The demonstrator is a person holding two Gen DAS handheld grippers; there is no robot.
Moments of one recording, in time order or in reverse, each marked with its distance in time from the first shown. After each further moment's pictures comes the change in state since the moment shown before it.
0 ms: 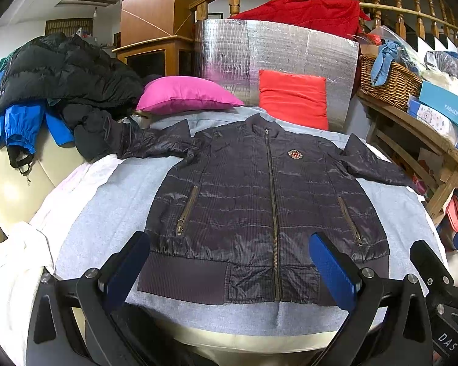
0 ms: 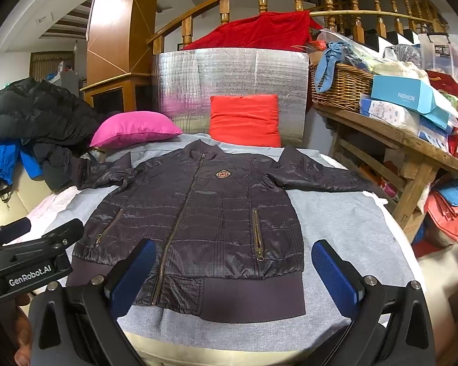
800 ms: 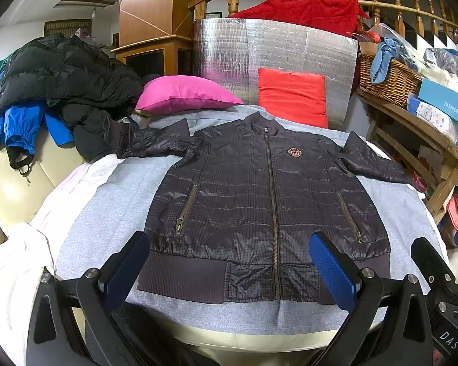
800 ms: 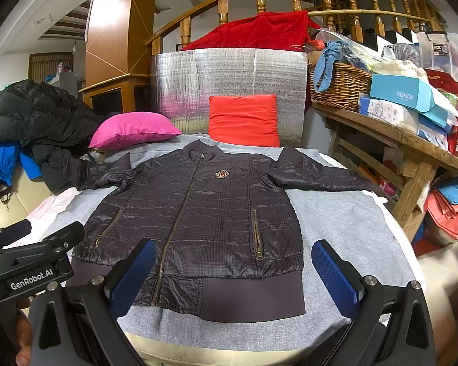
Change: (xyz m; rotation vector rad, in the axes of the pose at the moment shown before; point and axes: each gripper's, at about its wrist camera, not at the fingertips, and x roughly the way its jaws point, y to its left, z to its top) left arm 0.001 -0.001 -0.001 0.005 0.006 0.000; right arm 0.000 -0.001 0.001 0.005 0.000 0.000
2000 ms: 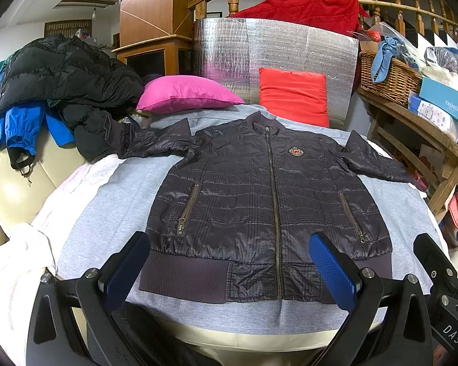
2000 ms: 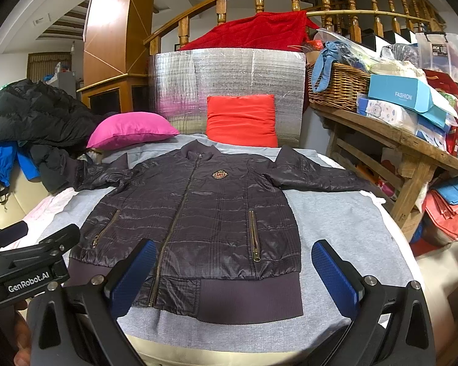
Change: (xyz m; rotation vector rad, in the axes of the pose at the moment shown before) left arm 0.002 0.002 -0.001 0.006 -0.001 0.007; right arm 0.003 -0.003 0.001 0.005 0.001 -0.010
